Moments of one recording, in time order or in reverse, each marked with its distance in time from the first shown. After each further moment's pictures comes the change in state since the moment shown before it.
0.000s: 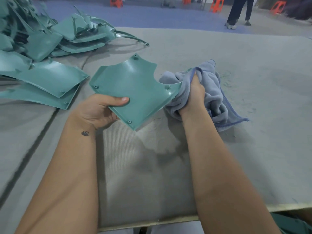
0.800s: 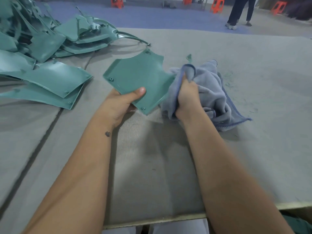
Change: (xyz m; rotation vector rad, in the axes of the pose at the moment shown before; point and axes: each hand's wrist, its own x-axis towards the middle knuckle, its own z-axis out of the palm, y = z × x) left_hand 0.024 -0.018 0.022 0.190 0.272 0.110; right_hand -0.011 0.005 0.013 -0.195 -0.022 -0.157
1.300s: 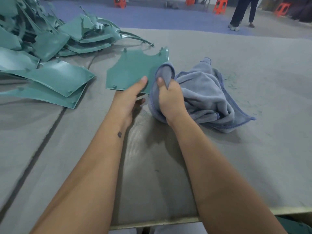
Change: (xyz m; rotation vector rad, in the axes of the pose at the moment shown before) left_hand 0.009 0.000 0.017 -0.085 0.210 -0.049; right_hand -0.021 0.023 0.023 -0.492 -0.126 -0.421
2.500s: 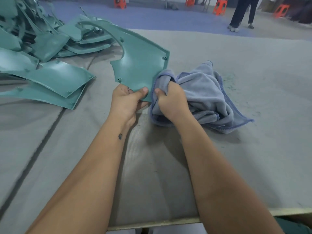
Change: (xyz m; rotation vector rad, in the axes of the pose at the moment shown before) left_hand -0.006 -0.003 0.005 -0.081 -0.024 0.078; right_hand 0.003 0.007 -0.014 -0.342 -0.098 -0.129
